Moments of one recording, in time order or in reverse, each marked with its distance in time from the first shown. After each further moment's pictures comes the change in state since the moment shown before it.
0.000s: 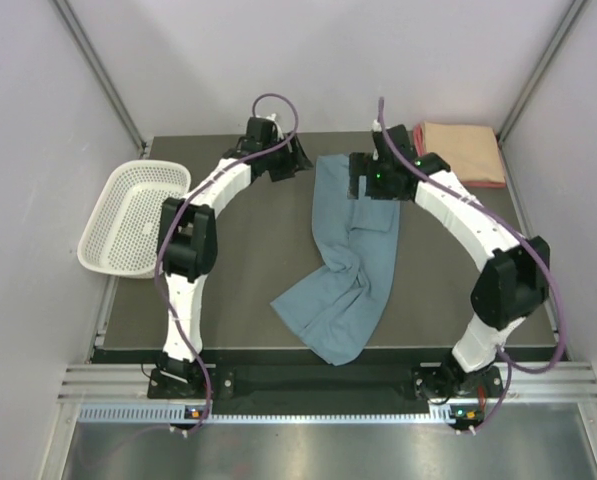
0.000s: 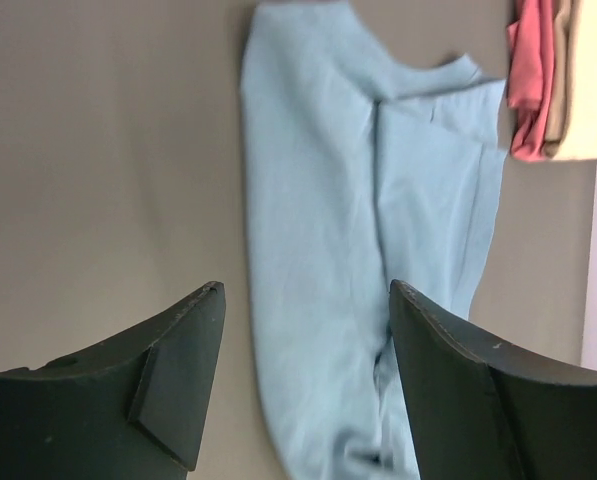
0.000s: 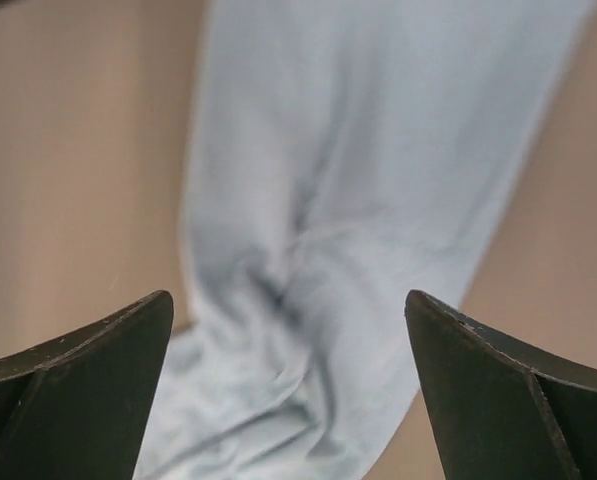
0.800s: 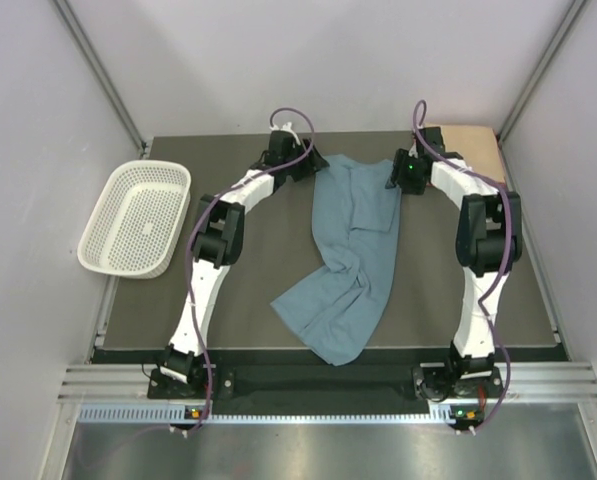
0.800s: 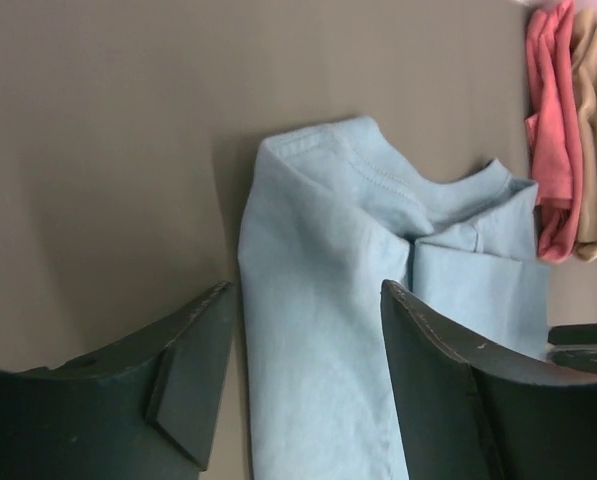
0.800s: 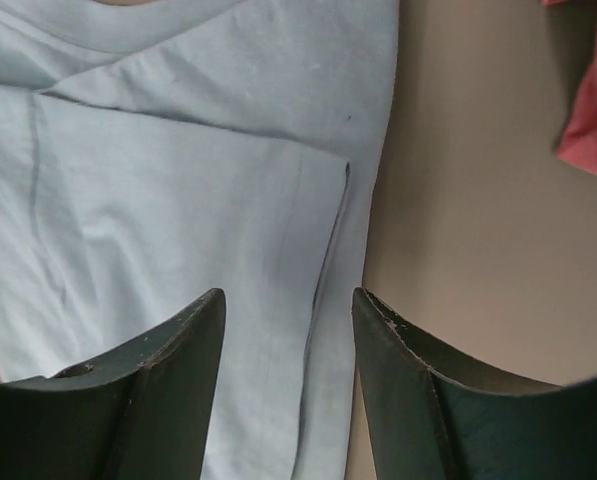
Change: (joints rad) left arm -0.043 0.412 0.300 0.286 -0.041 -0.088; right arm -0.384 0.449 0.121 0.273 -0.198 -0.029
